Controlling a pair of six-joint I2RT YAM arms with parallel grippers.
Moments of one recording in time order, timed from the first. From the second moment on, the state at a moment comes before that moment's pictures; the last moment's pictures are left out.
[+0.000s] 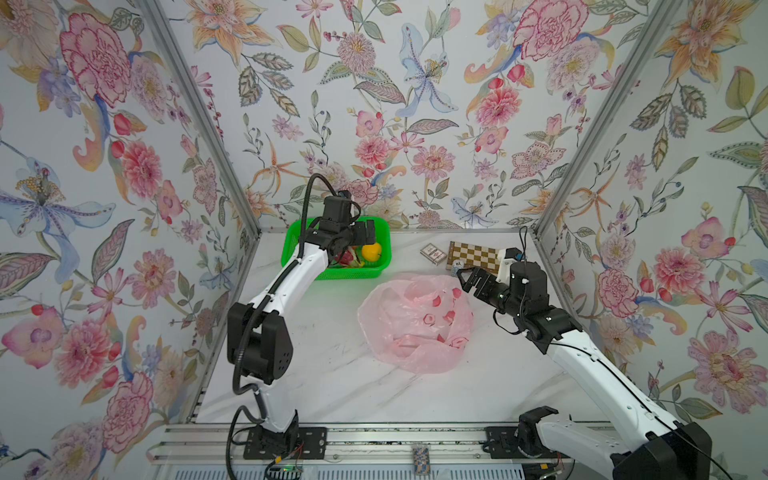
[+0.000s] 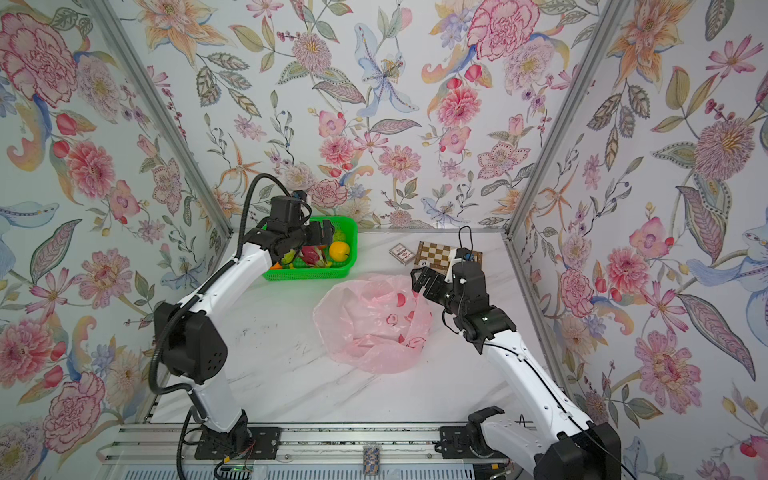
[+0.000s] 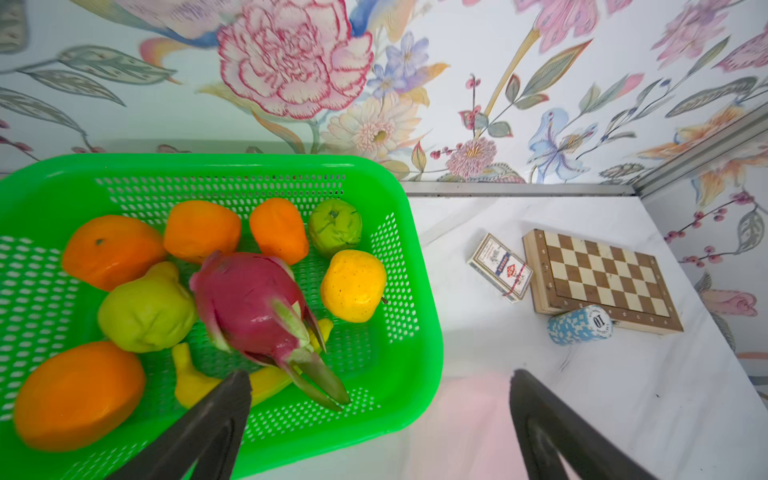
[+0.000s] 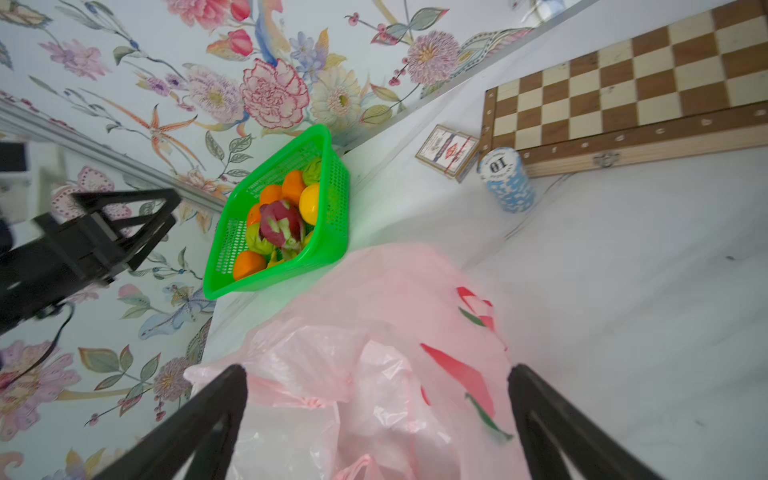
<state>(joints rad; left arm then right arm) -0.34 1.73 1.61 -0.45 -0.01 -0.29 0.29 1.08 0.88 -0.28 -0.12 0.68</state>
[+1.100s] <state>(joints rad) -0.22 1.09 0.22 0.56 -0.57 0.06 -0.17 1.65 0.66 0.41 -0.13 0.15</state>
